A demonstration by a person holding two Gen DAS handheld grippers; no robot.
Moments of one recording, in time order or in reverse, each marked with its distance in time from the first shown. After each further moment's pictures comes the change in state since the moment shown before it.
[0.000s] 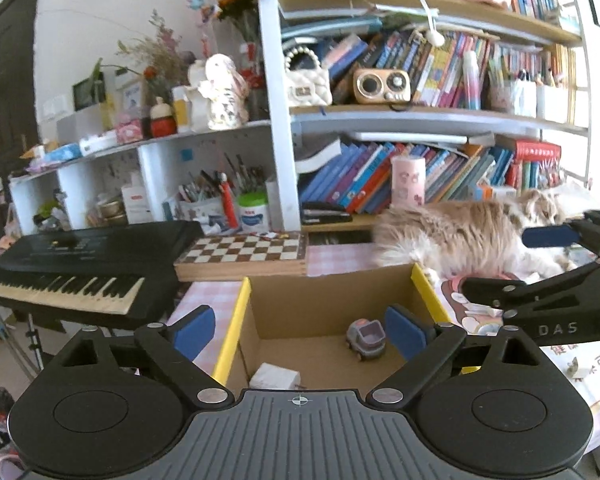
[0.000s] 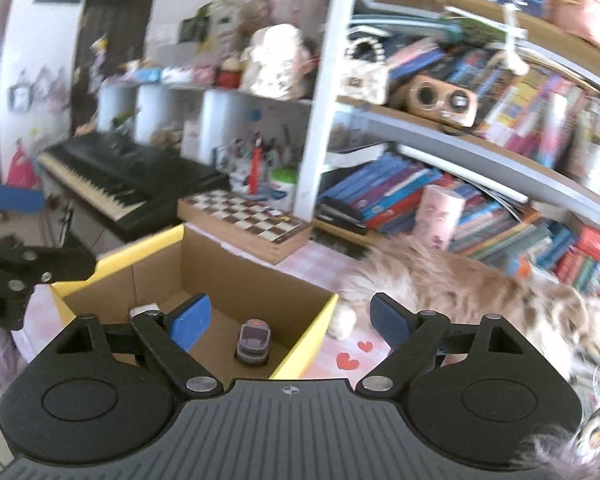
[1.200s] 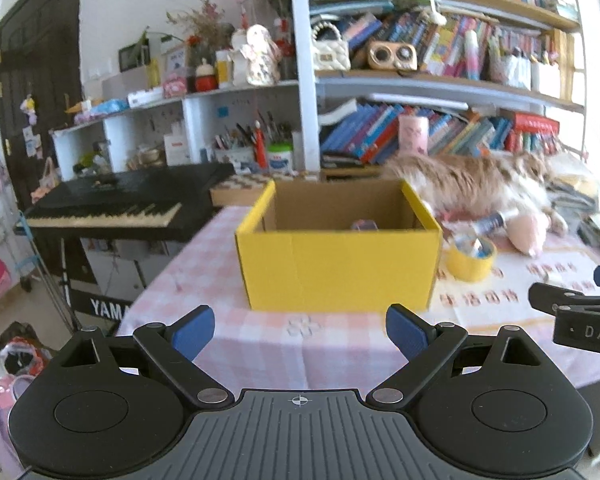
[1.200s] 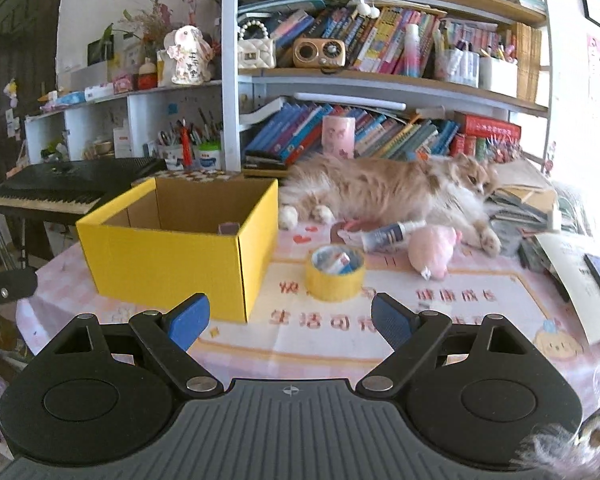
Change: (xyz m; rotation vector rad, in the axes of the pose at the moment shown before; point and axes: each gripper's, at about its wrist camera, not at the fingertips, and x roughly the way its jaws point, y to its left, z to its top) left arm -0.109 -0.019 -0.111 -0.053 0.079 0.061; right arm -0.145 0.063 -0.123 0.273 0.042 -0.237
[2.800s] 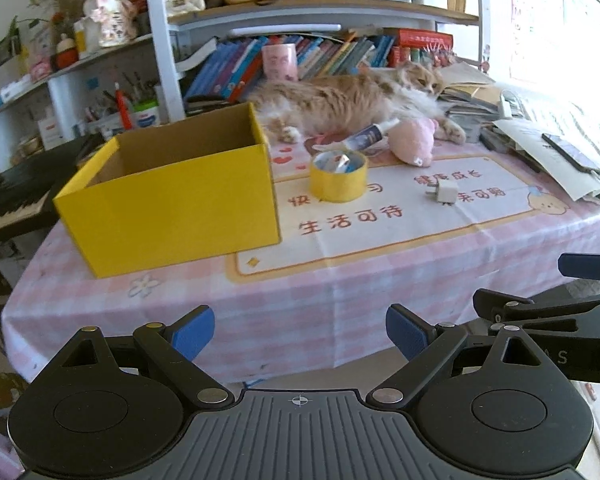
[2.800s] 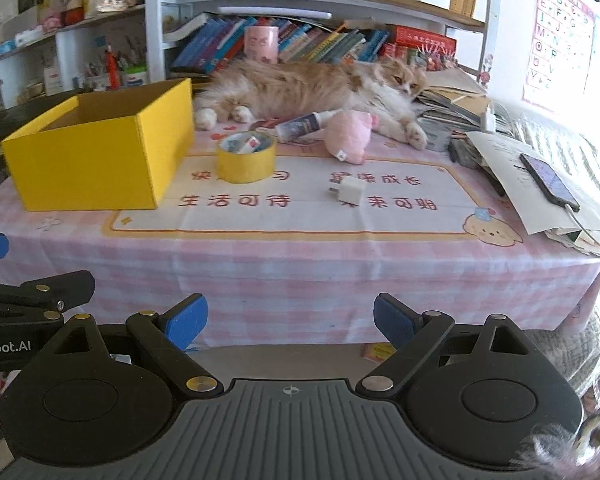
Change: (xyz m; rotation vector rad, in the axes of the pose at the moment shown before) left arm 0.041 -0.104 -0.026 0.185 0.155 -0.262; right arm -0.004 -0.052 -0.058 0.065 0.230 -0.180
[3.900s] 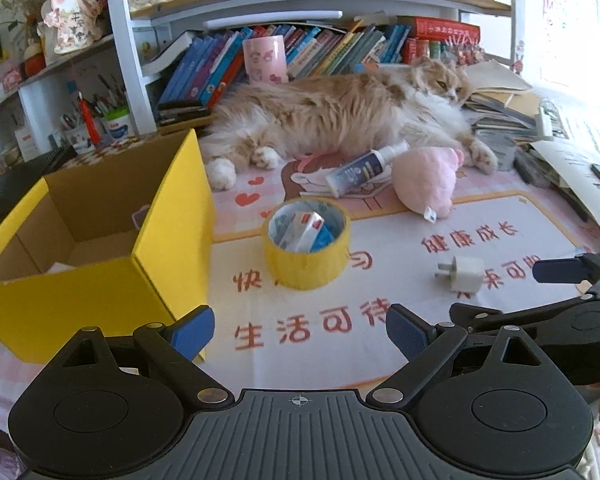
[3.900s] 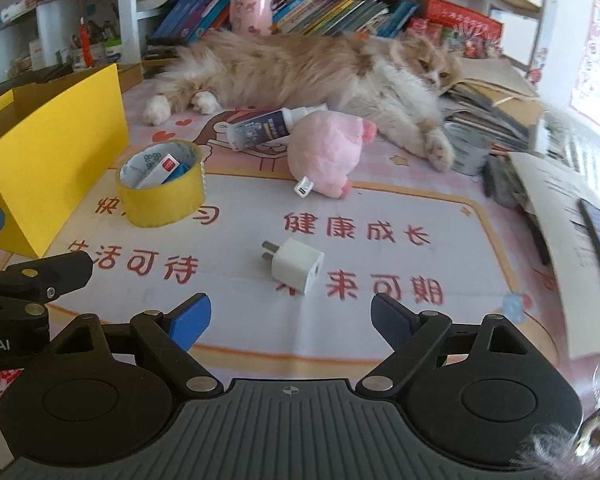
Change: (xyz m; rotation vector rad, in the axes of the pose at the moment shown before) left arm 0.121 -0.061 0.099 -0.032 0.036 0.073; right arm 0.152 -0.083 0.096 -0.096 0.100 0.094
